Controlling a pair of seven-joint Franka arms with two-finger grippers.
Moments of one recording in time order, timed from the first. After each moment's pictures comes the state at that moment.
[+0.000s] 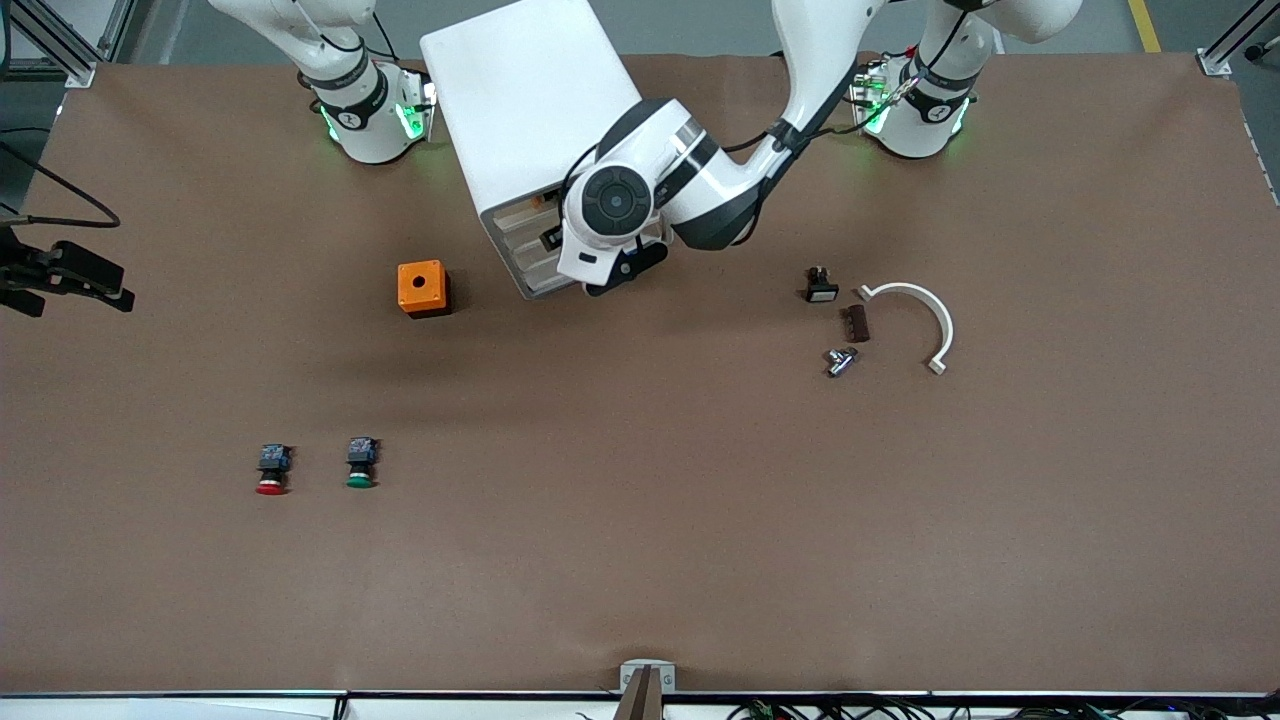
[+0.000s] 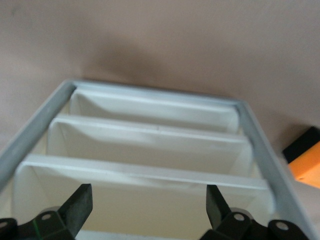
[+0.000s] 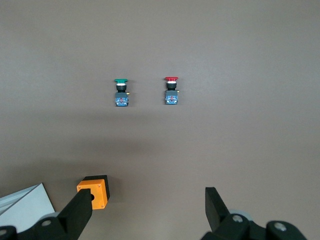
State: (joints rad) left arm -0.81 0.63 -0.12 -1.39 -0.46 1.85 -1.27; right arm -0.12 0.08 0.04 -1.50 0.00 1.57 -0.13
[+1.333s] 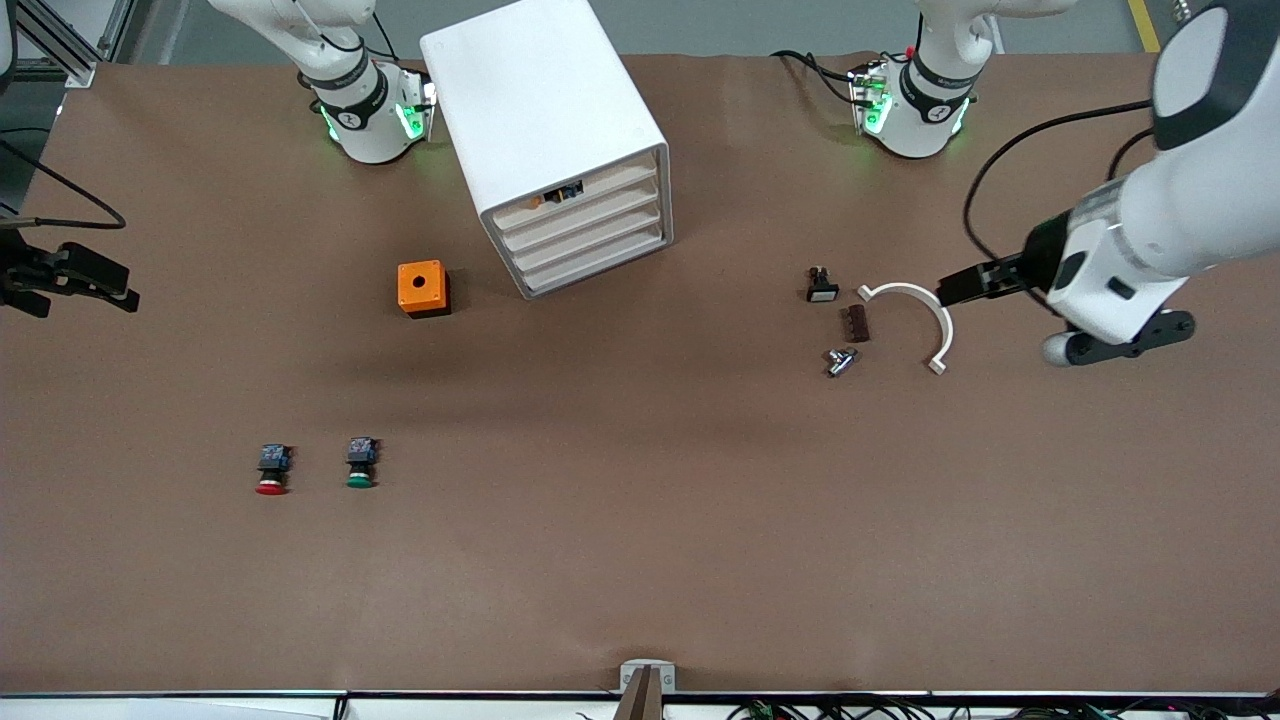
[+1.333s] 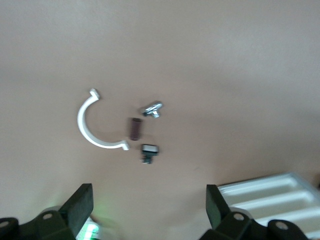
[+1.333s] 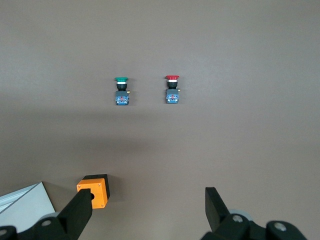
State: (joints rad) left arm -0.08 0.19 -0.12 -1.41 -0.16 1.42 -0.39; right arm -0.12 0.08 0.04 -1.51 0.00 1.58 -0.13
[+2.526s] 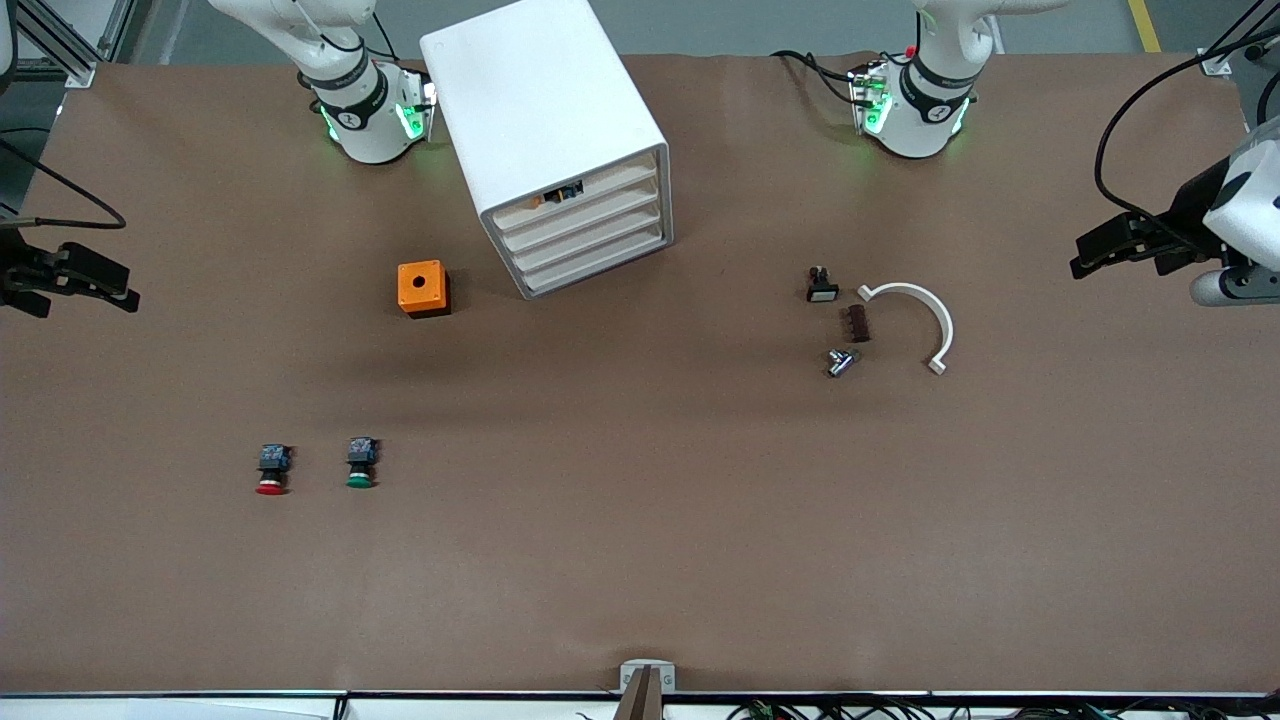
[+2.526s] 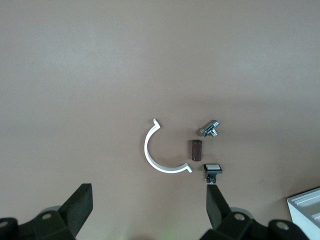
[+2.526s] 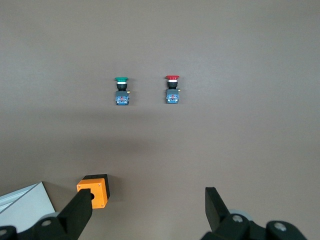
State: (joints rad) left arm 0.01 0.00 -0.05 -1.60 -0.05 1.55 -0.08; right arm -0.12 0.08 0.05 -1.51 0.00 1.58 -0.13
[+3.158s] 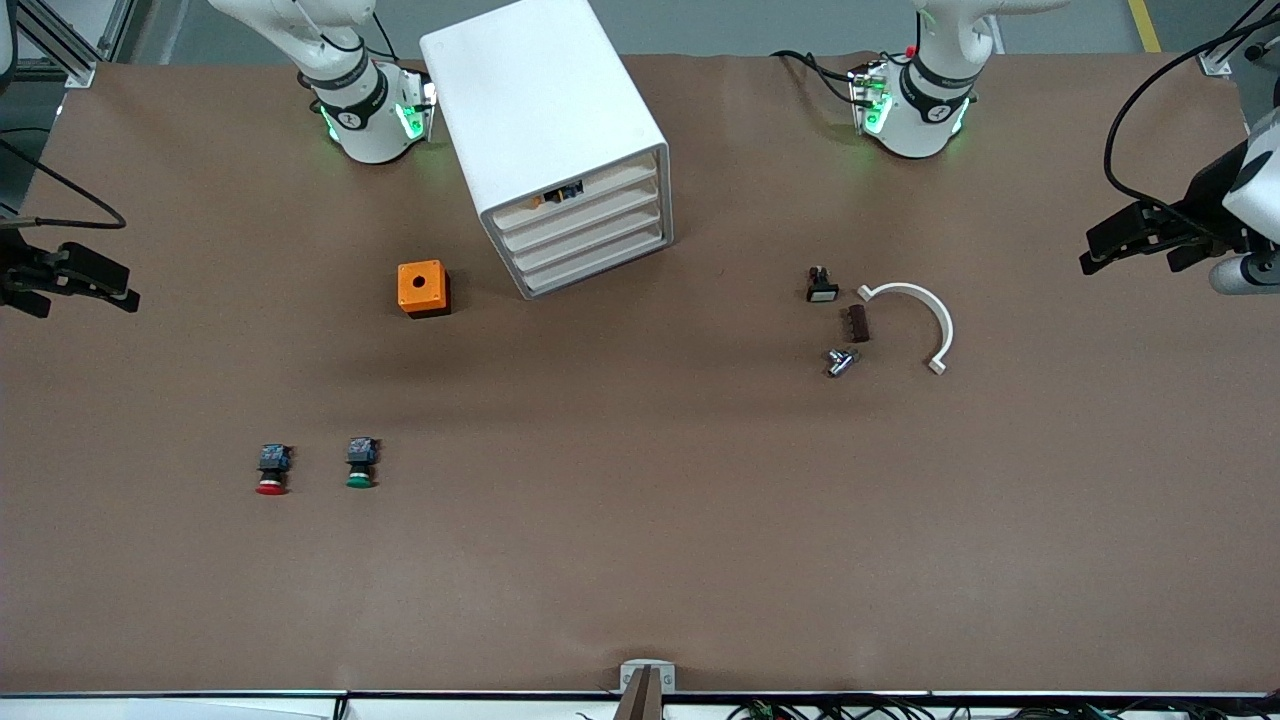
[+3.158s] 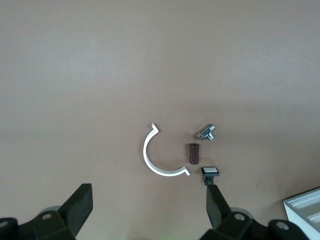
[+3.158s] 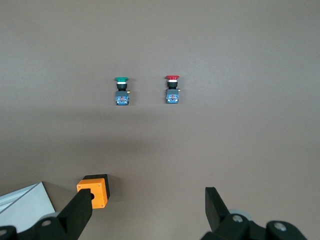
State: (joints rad) left arm 0.01 0.00 -0.05 -1.57 -0.05 1.54 -0.08; right arm -0.12 0.08 0.05 -1.51 0.00 1.58 -0.13
